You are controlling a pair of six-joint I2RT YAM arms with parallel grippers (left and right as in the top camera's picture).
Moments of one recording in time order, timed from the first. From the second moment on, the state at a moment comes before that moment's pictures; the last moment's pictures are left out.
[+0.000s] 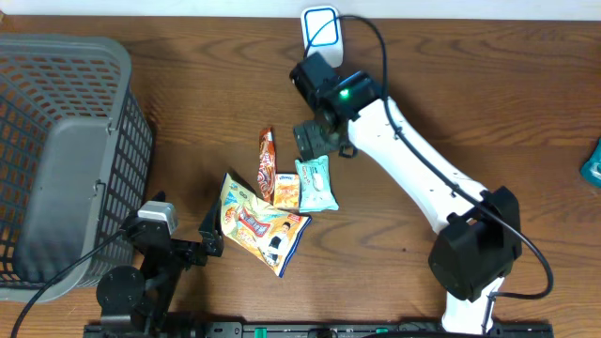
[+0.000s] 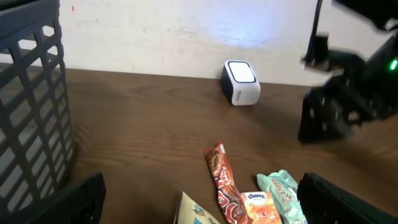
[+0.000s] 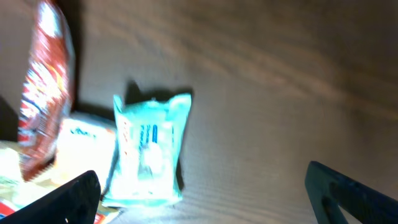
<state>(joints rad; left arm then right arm) 0.00 0.12 0.39 -0.45 0.24 -0.14 0.63 1.99 1.79 -1.17 0.14 0.31</state>
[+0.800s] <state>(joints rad) 0.00 0.12 0.39 -0.45 0.24 -0.14 0.78 1.99 1.41 -0.74 0.21 0.35</state>
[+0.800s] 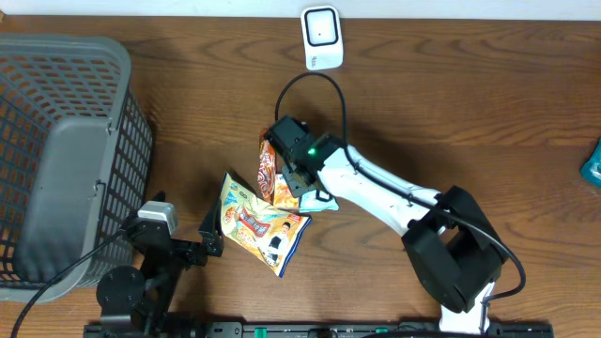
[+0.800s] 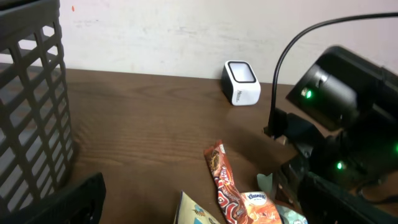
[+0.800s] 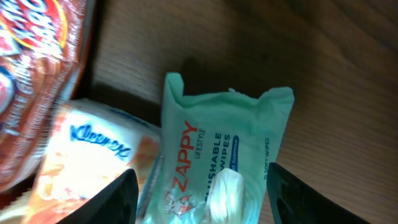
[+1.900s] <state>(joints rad) 0.00 0.12 0.39 -0.45 0.24 -0.14 0.86 1.98 1.25 -0.67 0.46 0.35</state>
